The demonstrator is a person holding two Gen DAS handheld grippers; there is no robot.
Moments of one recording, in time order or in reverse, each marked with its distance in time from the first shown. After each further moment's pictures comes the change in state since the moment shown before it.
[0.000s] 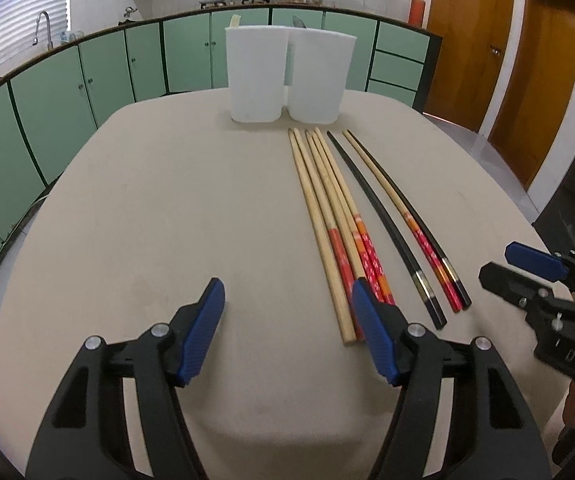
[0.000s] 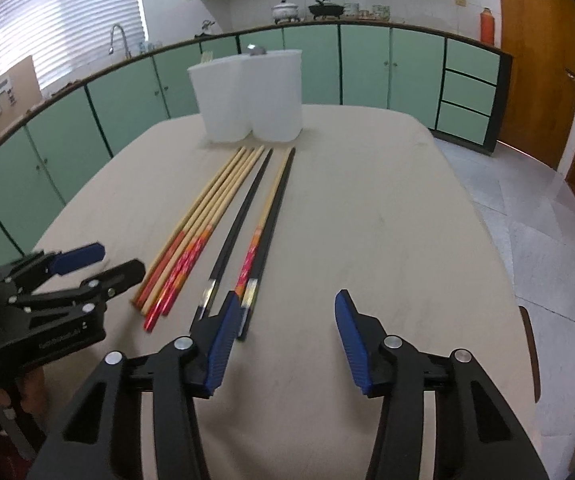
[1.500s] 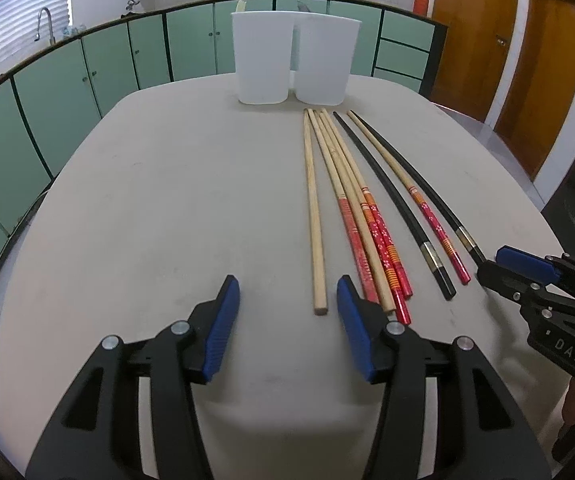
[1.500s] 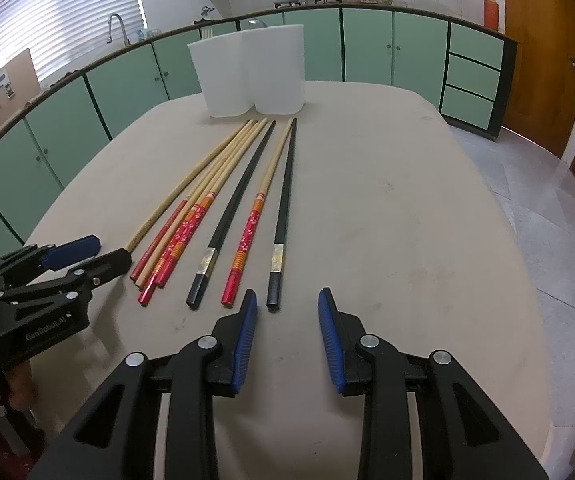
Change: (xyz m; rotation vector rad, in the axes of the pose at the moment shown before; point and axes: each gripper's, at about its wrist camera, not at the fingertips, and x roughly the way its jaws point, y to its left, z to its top) left arm -0.002 0.002 -0.007 0.003 0.039 0.025; right arm 0.011 0.000 -0.010 0.019 0.049 0.017
